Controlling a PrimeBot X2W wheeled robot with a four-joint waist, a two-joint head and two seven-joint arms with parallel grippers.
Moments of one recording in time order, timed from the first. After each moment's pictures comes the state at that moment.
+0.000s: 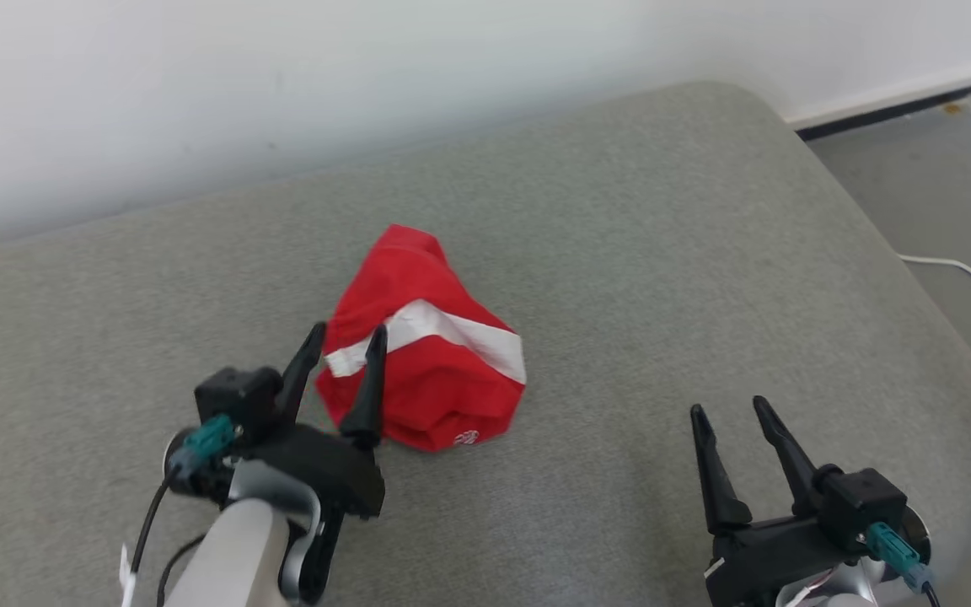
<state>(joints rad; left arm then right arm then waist) -0.50 0.06 -0.30 0.56 -0.41 -0.08 -0.23 -0.14 -0.05 0.12 0.26 0.16 0.13 -0.21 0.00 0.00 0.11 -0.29</state>
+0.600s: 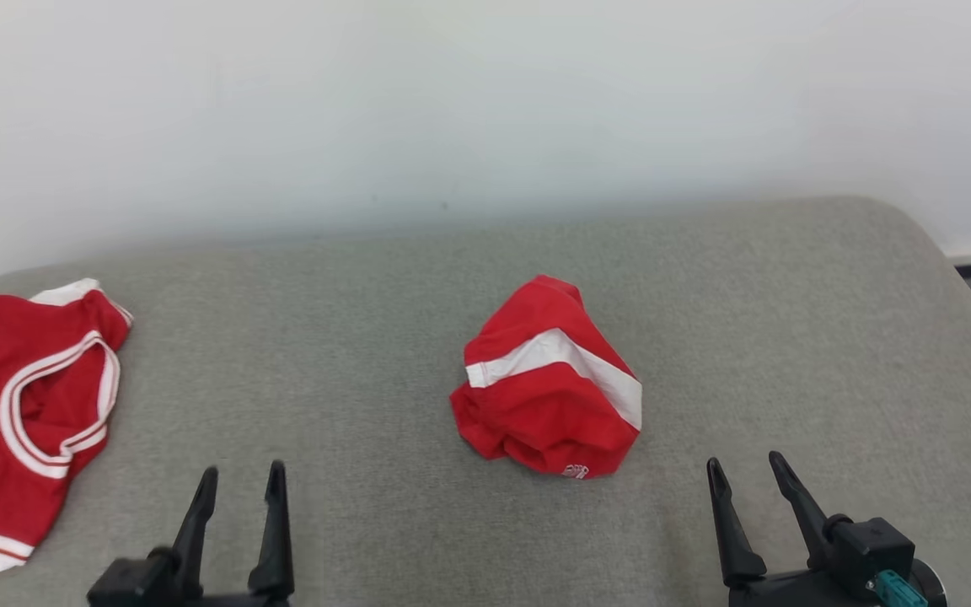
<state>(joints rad) -0.04 0.08 -0.08 0.16 -0.29 -0.02 -0.26 -0.04 -0.05 0.08 0.25 0.14 0.13 -0.20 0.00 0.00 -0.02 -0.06</state>
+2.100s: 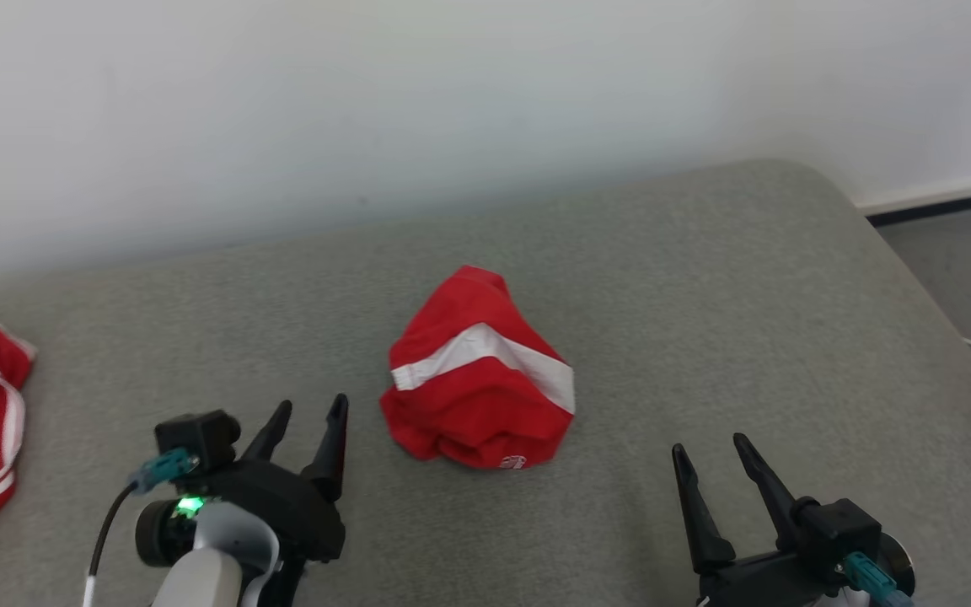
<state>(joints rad) -0.34 0.05 -0.12 0.48 -0.42 -0.11 -0.02 -0.07 -0.05 0.14 0.24 0.14 0.13 -0.19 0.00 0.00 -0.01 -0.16</state>
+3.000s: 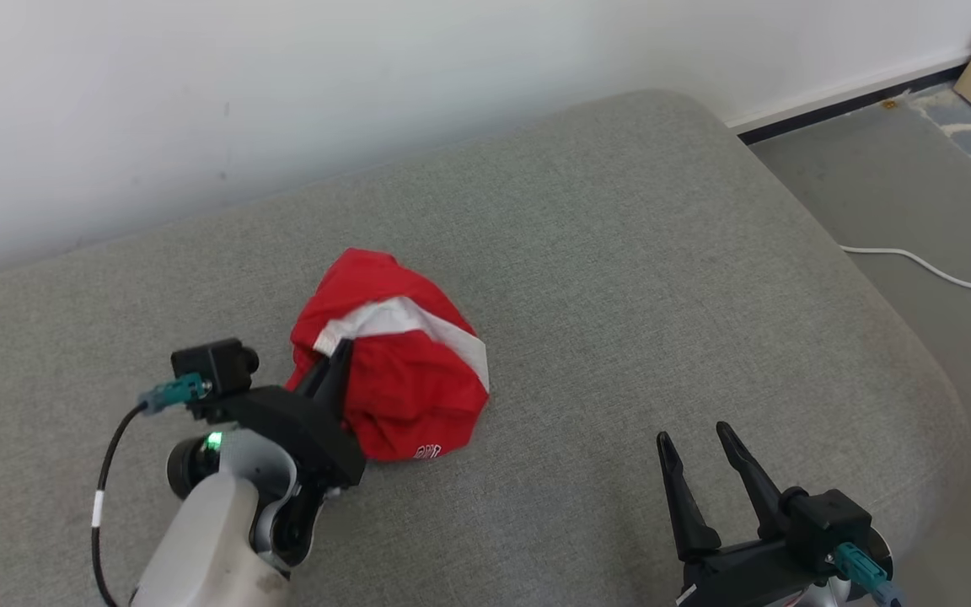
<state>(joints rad) -0.55 0.05 -0.22 0.67 -0.64 -0.11 0.00 -0.12 -0.05 0.19 0.31 0.21 0.13 -0.24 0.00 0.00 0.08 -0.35</state>
